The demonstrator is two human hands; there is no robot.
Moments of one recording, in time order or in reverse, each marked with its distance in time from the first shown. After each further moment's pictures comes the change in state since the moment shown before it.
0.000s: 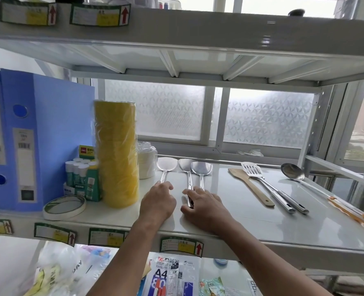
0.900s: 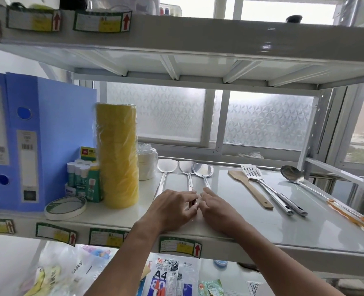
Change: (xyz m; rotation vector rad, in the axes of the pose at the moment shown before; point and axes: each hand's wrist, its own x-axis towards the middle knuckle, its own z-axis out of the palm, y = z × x) left_hand -0.013 0.013 -0.004 0.124 -0.168 0.553; right_hand -0.004 0.033 -0.011 0.066 -0.111 0.074
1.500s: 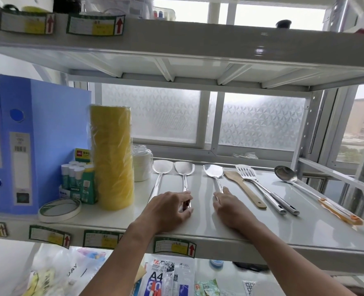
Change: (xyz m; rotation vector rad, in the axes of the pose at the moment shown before) left_hand -0.001 0.002 0.000 -0.019 -0.019 -0.053; right_hand -0.005 0.041 -0.021 -0.010 0.124 0.152
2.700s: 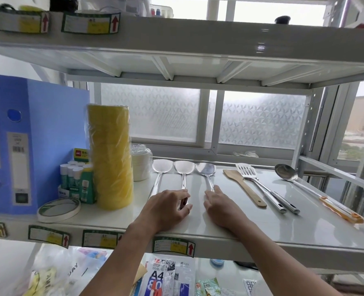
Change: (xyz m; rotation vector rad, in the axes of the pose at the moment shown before) left_hand 0.000 0.002 0.000 -0.003 0.063 -0.033; right_hand -0.005 -0.025 0.005 0.033 -0.054 0.022
